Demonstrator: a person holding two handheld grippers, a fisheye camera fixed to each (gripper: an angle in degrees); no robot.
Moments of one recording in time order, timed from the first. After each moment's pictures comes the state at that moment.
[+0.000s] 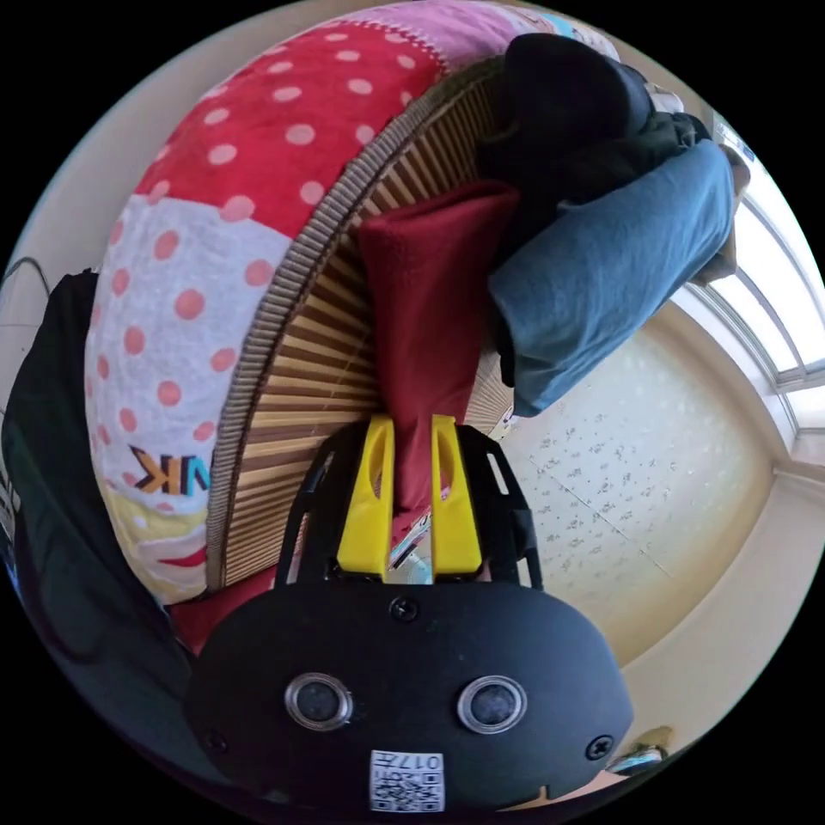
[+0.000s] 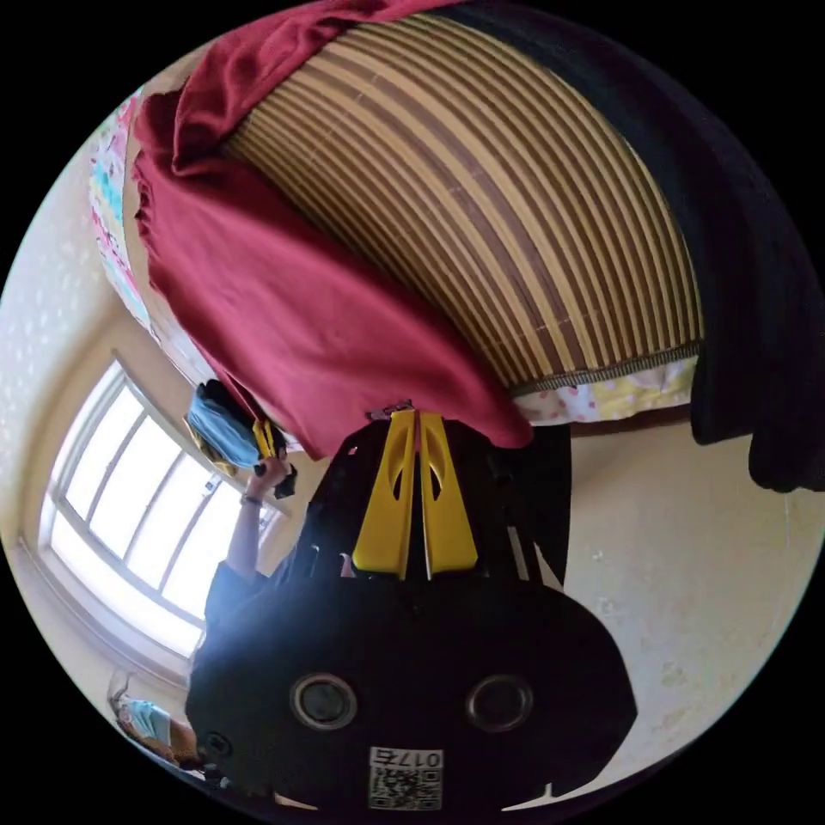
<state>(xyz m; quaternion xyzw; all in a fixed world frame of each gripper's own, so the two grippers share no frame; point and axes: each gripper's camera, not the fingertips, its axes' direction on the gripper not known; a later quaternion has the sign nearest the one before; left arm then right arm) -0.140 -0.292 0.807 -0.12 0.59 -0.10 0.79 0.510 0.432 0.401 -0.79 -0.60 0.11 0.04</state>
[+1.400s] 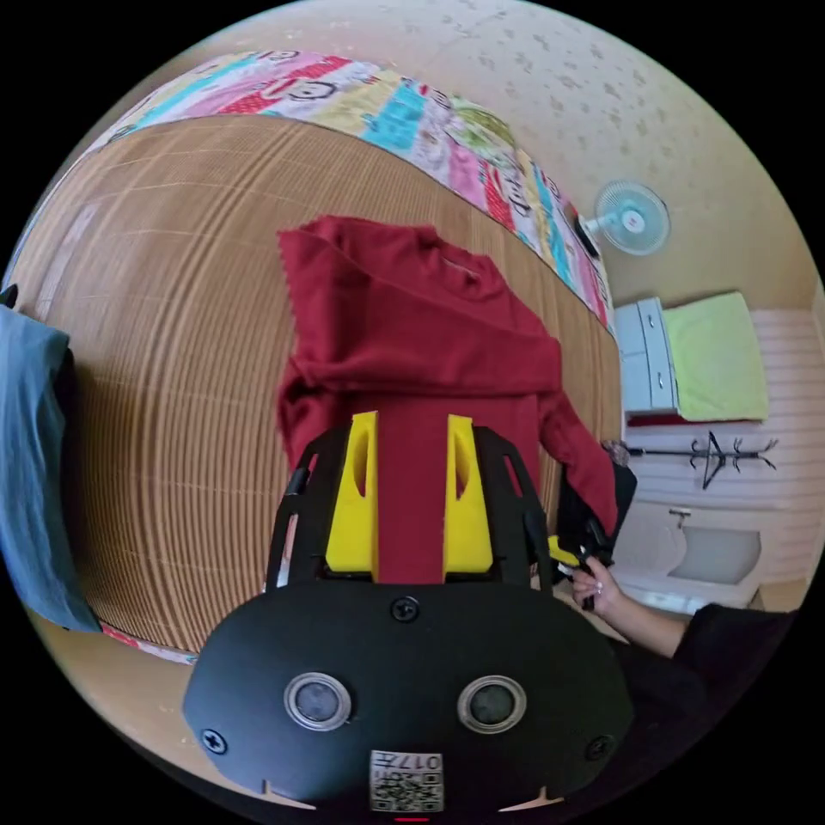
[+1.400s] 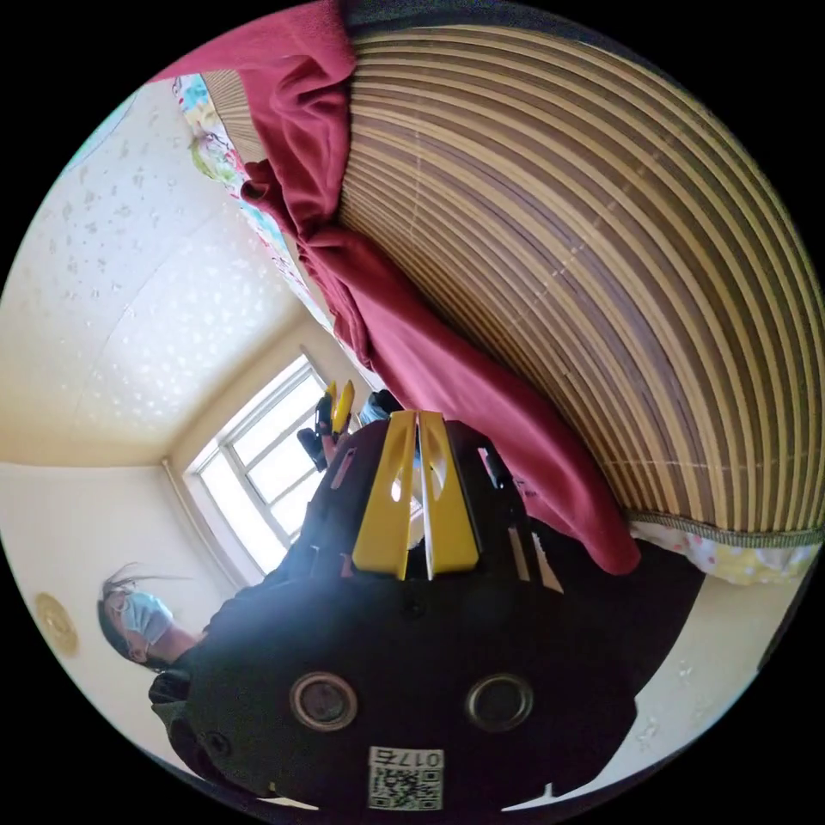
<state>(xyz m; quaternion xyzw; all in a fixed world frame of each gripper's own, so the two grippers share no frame) 0.128 0.038 0.746 -0.02 0.20 0.61 0.77 0.661 0.505 0.503 -0.65 -0.65 0.36 -0.14</state>
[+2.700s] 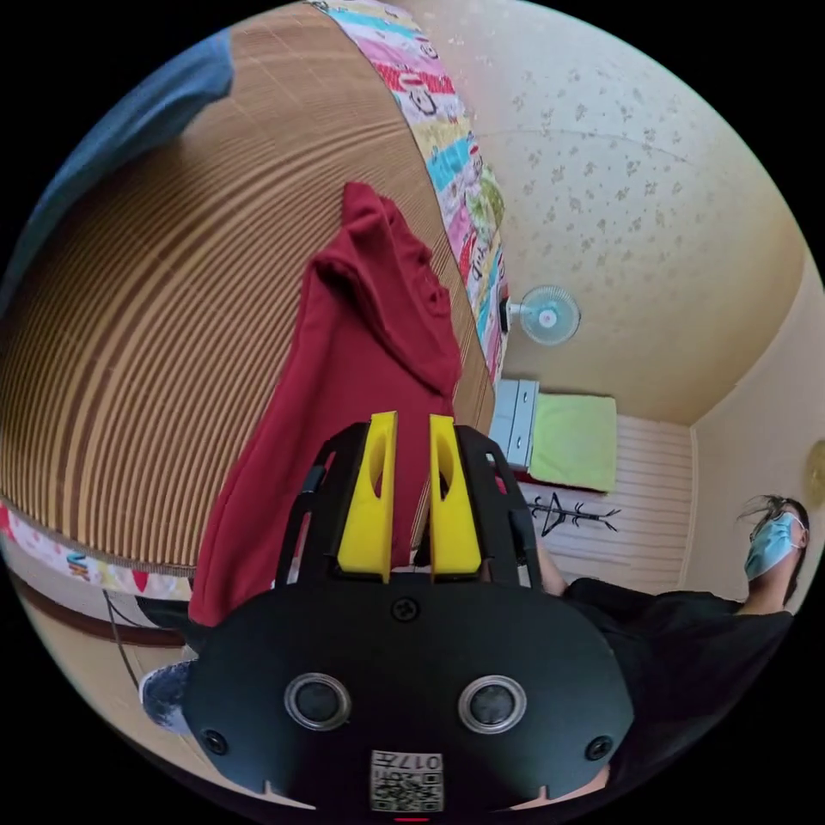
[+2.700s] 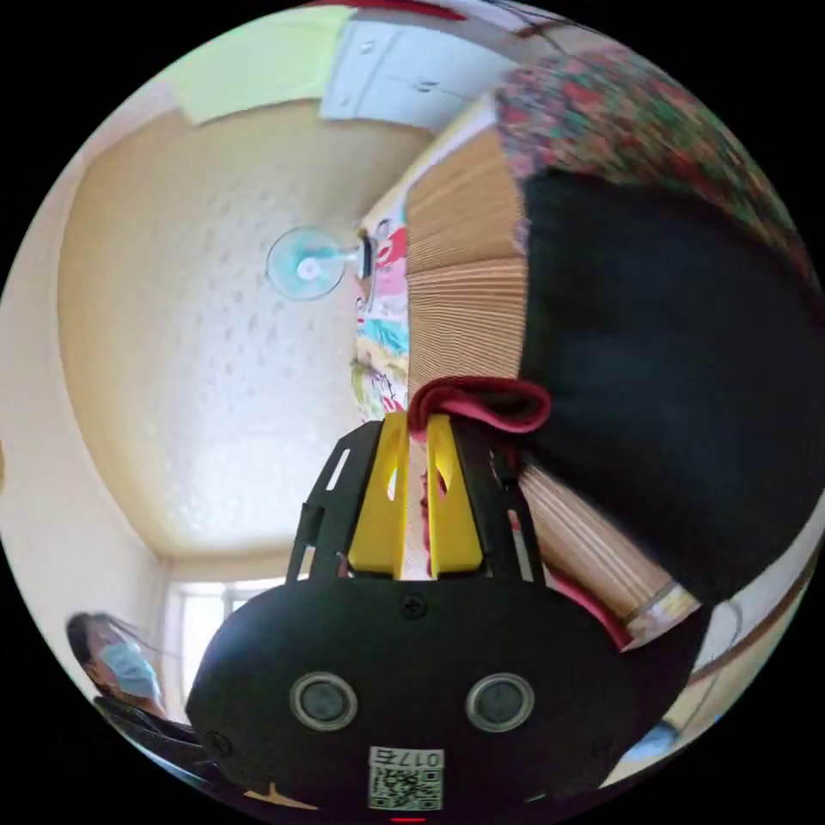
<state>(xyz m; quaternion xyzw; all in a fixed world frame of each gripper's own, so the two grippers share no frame) -0.053 -0.060 0.750 -0.17 0.42 0.46 0.76 0.783 0.528 0.515 -0.53 -0.51 0.65 0.20</state>
